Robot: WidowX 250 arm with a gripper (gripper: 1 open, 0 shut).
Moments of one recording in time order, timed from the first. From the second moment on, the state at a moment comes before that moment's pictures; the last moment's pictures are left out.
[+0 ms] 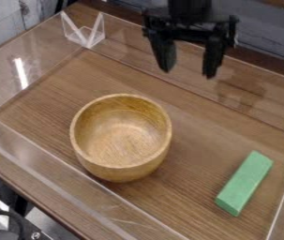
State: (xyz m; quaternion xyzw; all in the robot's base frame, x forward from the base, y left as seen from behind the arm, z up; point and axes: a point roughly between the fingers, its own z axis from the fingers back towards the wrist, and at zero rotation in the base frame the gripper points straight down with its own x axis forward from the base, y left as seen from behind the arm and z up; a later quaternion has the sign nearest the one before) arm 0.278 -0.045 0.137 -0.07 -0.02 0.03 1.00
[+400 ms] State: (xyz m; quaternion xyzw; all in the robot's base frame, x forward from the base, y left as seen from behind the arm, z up) arm 0.269 -0.070 0.121 -0.07 -0.02 0.02 1.00
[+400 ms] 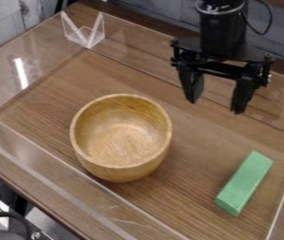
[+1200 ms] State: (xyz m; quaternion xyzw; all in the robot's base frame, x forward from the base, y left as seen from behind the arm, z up) arm 0.268 -0.080 0.114 -0.08 -0.04 0.00 1.00
